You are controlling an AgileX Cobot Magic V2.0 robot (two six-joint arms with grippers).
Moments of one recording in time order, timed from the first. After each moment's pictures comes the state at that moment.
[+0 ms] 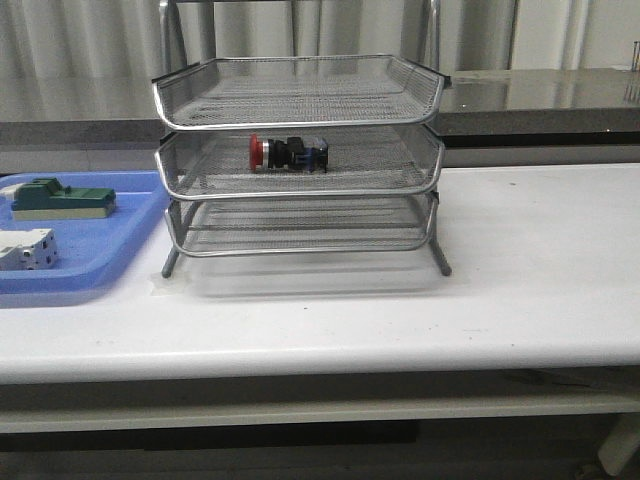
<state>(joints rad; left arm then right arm) -0.12 0.39 -0.31 -0.08 0.04 0.22 0.16 -0.01 0.03 0.00 0.09 0.12</state>
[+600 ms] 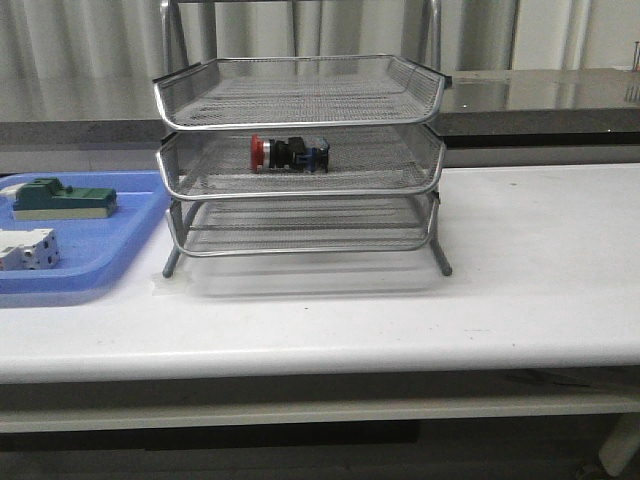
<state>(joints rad) -0.12 0.36 -0.28 -0.02 0.04 0.20 0.16 -0.01 0.03 0.00 0.09 0.12</state>
